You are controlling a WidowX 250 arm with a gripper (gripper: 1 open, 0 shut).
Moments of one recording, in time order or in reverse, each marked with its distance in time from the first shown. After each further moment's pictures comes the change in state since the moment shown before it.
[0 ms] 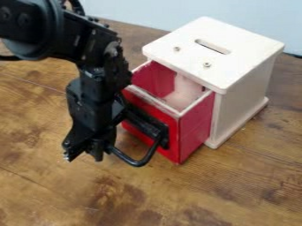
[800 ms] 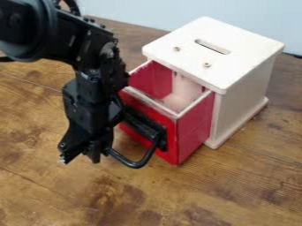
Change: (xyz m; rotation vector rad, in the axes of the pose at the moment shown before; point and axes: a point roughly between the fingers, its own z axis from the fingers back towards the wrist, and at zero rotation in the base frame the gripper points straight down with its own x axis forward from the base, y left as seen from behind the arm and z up) arm 0.001 0.007 0.003 0.002 -0.004 -0.003
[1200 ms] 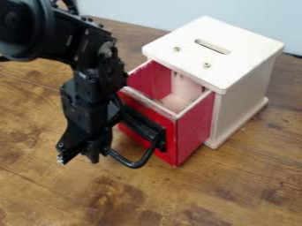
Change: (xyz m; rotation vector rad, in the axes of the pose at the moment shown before) arm 0.001 0.002 0.001 0.000 -0.001 -0.006
